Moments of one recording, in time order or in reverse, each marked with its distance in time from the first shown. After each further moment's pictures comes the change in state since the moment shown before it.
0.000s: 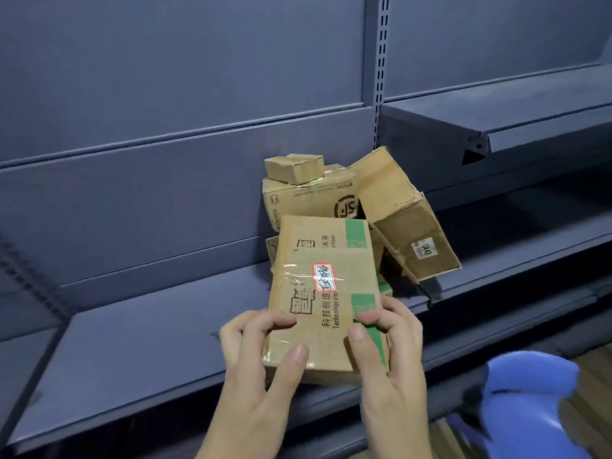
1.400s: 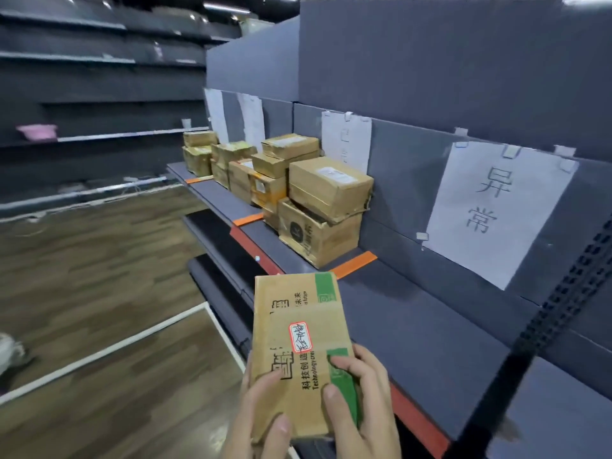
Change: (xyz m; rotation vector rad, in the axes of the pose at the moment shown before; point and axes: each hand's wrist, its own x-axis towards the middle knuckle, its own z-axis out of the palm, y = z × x) left_hand -0.272 -0.177 -0.517 0.227 1.232 -0.330; right_hand -0.399 -0.027 0.530 0.265 -1.241 -0.078
